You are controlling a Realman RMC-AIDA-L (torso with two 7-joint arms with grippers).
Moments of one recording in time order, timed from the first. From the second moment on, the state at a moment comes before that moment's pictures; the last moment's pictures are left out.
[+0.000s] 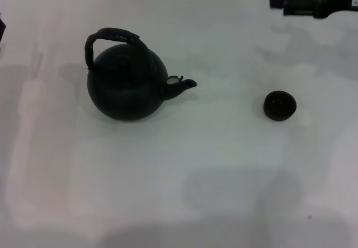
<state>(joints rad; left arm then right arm) -0.37 -2.07 2.37 0.14 -1.04 1.22 -0.21 0.46 1.94 -1.08 -0.96 1.40 1.28 -1.46</state>
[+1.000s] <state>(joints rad) -0.42 -2.07 2.37 0.11 -1.04 1.22 -0.22 0.63 2.01 -1.46 -1.24 0.75 1.38 -0.88</state>
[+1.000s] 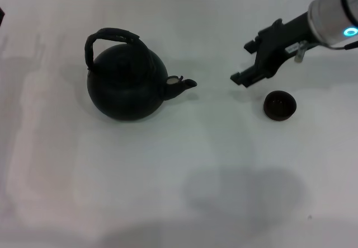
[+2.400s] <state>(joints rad) -0.44 -2.07 2.34 0.10 -1.06 1.22 -0.22 0.69 2.02 -1.60 -1.01 0.62 1.33 -0.68</state>
